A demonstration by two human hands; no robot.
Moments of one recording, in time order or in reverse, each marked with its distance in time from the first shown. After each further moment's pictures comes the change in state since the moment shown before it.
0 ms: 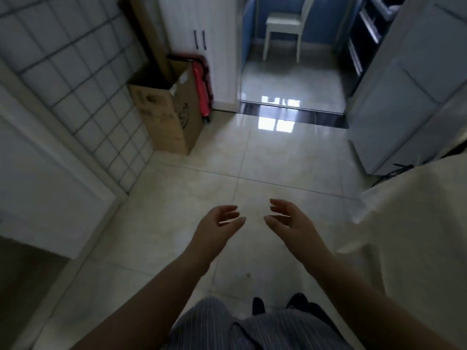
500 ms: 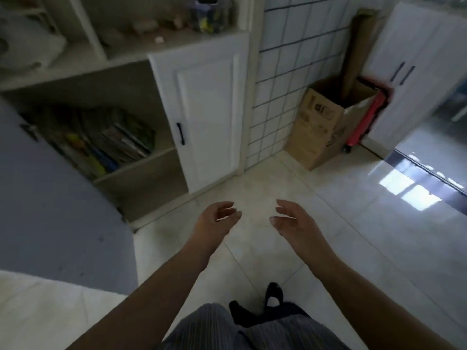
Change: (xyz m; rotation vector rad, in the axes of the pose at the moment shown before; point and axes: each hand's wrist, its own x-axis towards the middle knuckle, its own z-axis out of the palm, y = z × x) left_hand -0.142 -0.109 -0.267 -0.407 0.708 -0.110; right_hand -0.021 -0.126 0.288 -0.117 -0.662 -0.207
